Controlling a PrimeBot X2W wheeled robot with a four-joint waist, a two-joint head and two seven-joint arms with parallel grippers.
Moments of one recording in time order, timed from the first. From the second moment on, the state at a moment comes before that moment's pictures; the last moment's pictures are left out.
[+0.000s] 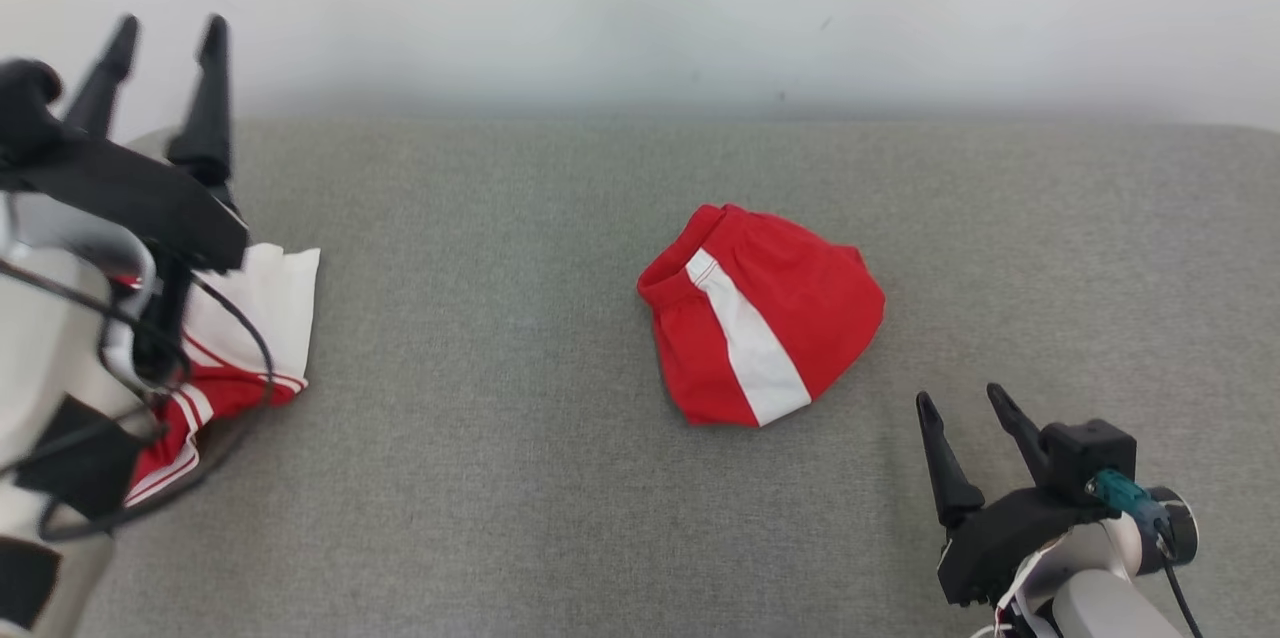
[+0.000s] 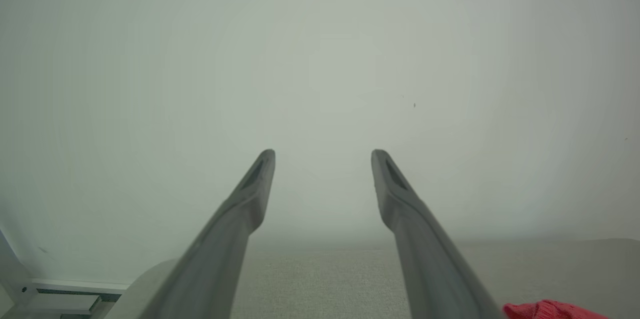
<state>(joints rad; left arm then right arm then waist) -0.96 0.40 -0.60 0.77 -0.69 -0.06 -0.22 -0.23 -0.19 0.27 0.43 0.40 -0.07 -0.19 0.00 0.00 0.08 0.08</state>
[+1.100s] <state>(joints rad) -0.33 0.36 -0.57 0.34 -0.69 0.12 -0.25 -0.17 -0.19 0.25 0.40 0.41 -0.07 -0.22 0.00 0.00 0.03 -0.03</state>
